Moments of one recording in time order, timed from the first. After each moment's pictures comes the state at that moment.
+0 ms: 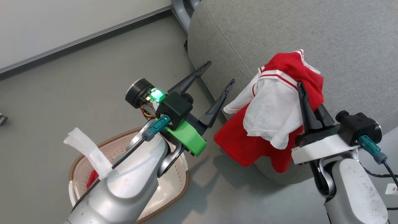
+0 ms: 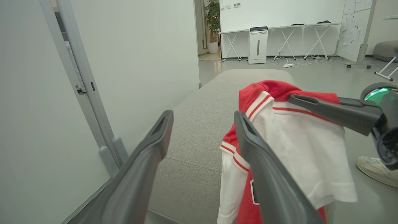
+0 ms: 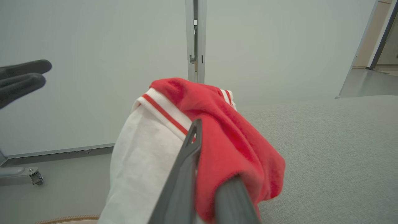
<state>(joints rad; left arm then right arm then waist) -0.69 0.12 -0.74 0.37 -0.32 -0.13 -0.26 -0.29 -0.05 0.06 0.12 0.14 0.13 -0.26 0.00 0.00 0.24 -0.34</state>
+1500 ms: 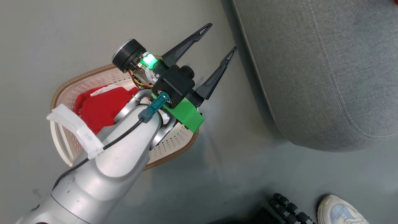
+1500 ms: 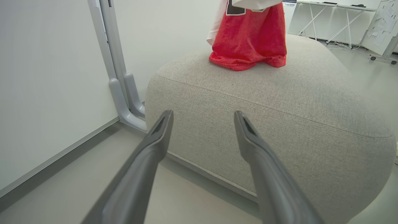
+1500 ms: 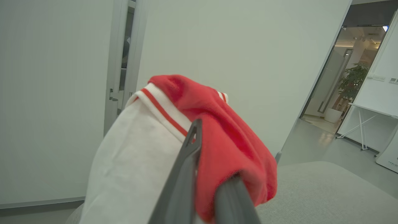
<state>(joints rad) -0.84 0.18 -0.76 0.32 -0.25 -0.12 -0.25 -1.14 -0.35 -0.28 0.46 0.09 0.13 -0.26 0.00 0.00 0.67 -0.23</state>
